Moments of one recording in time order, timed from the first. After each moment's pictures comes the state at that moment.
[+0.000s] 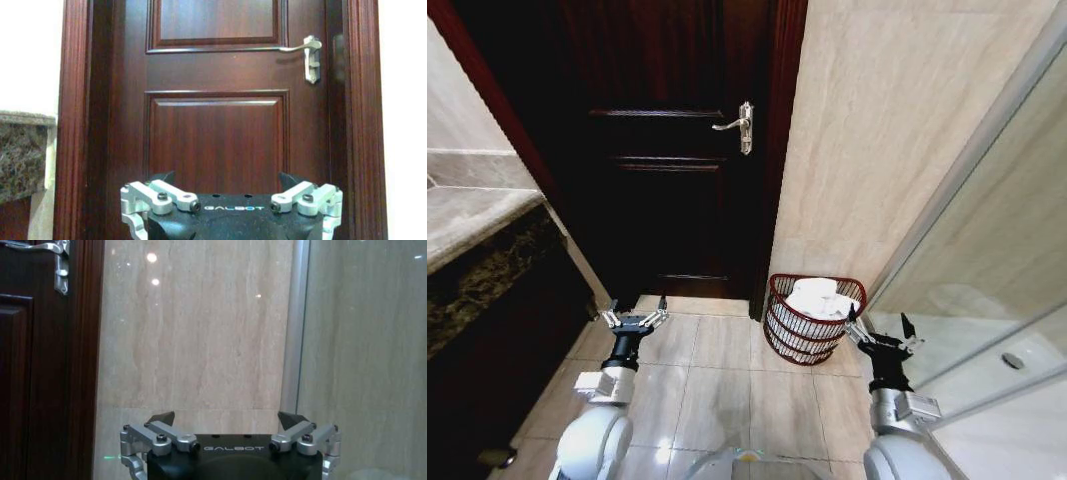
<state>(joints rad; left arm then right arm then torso) 1.71 -1.40 -0.68 -2.28 -0.21 -0.10 -0.04 -1.79 1.54 0.52 2.41 -0.06 -0.06 0.29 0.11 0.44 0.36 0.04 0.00</state>
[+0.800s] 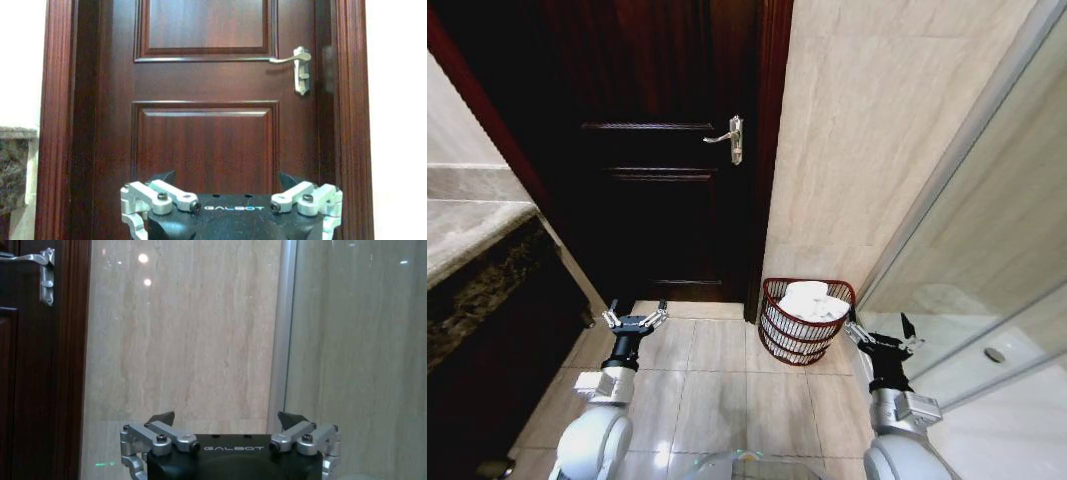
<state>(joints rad) 1.71 -1.40 -0.68 -2.28 -0.21 -0.10 -0.04 -1.79 1.54 0.52 2.41 -0.06 -0.06 0.29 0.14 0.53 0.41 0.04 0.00</state>
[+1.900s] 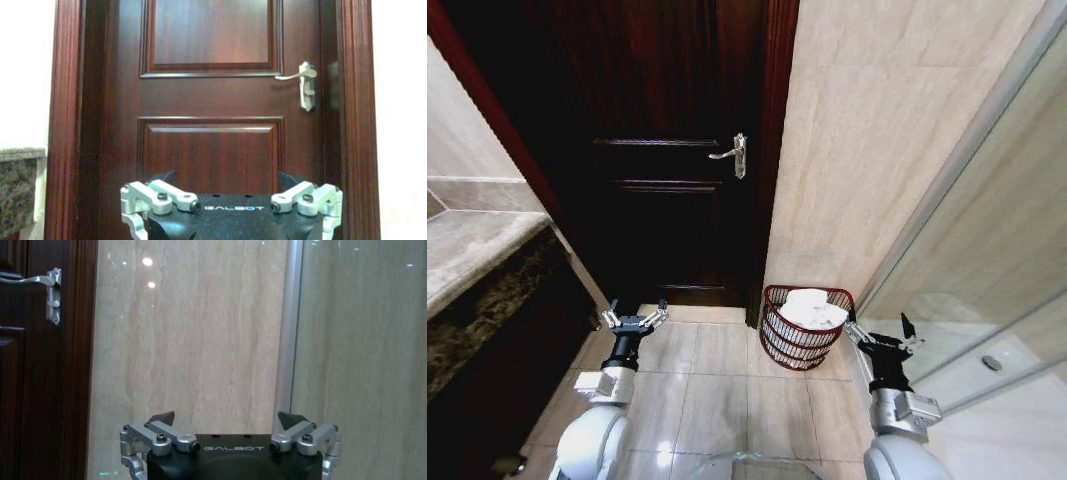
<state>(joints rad) 1.71 -1.40 -0.68 -2.28 -0.21 -0.10 -0.04 -1.79 1.54 0.52 2.41 -0.06 -0.06 0.29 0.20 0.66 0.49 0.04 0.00</state>
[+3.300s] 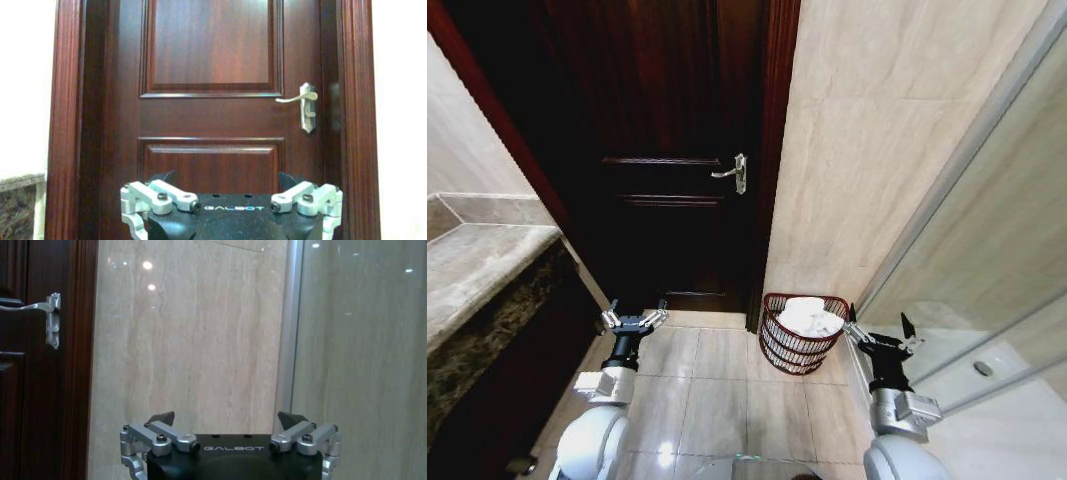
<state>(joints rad) 1.71 -1.40 -0.68 -2.28 -0.21 -0.10 -0.04 -1.79 1.54 0.52 2.41 -0.06 -0.06 0.29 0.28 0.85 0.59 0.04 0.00</state>
